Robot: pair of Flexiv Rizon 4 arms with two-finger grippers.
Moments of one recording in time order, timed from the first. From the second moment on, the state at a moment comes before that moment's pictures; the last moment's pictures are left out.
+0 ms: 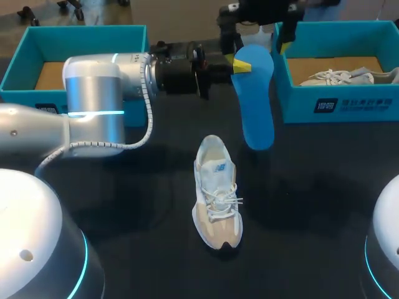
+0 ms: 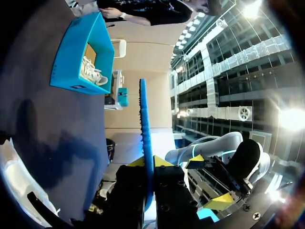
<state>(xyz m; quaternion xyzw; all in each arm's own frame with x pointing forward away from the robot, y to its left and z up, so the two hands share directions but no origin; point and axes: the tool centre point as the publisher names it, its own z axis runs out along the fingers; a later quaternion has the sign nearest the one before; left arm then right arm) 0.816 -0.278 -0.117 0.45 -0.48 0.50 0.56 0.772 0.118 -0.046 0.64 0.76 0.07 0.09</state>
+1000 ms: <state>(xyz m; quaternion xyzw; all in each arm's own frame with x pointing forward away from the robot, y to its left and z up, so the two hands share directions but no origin) 0.815 -0.278 -0.116 0.45 -0.48 0.50 0.56 0.776 0.056 -0.052 0.67 0.71 0.21 -0.04</state>
